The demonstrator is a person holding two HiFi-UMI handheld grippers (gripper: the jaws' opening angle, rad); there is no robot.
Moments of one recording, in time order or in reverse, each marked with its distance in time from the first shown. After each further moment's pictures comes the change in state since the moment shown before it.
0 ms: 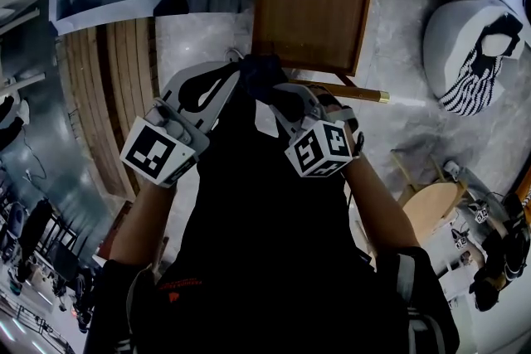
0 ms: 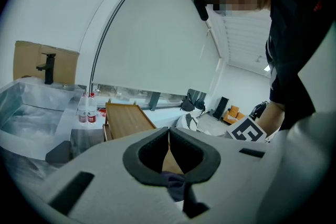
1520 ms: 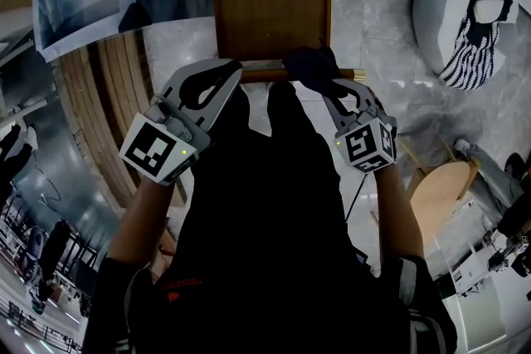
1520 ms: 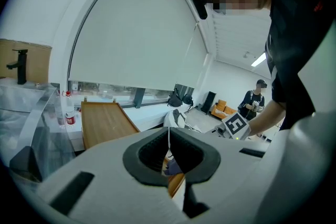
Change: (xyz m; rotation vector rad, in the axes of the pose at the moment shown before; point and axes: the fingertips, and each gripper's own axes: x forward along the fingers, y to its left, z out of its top) left arm 0.065 -0.072 -0.003 0.069 0.053 -0.128; right arm -0.123 -0.036 -0.155 0.257 0.120 -0.256
